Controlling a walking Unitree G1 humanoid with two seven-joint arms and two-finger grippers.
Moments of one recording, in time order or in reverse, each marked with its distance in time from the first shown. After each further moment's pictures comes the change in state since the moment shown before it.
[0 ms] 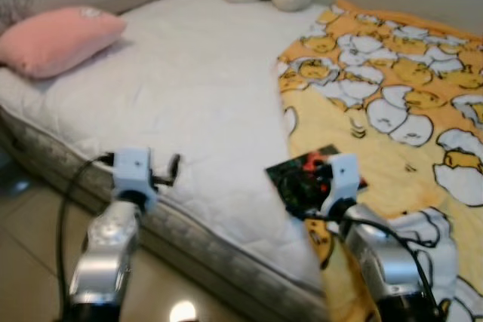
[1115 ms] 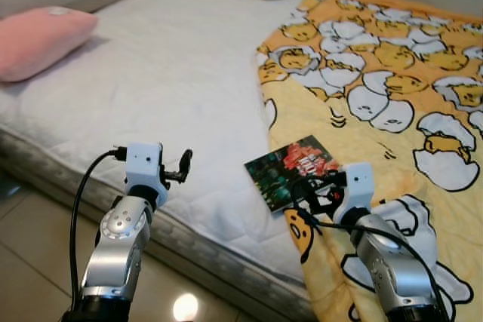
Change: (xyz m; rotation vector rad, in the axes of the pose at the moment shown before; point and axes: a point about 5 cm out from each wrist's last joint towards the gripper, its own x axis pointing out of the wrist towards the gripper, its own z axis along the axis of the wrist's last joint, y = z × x) left arm 0.003 -0.012 -0.003 -0.027 0.008 -0.057; right arm -0.013 -0.011 -0.009 0.038 0.030 -0.083
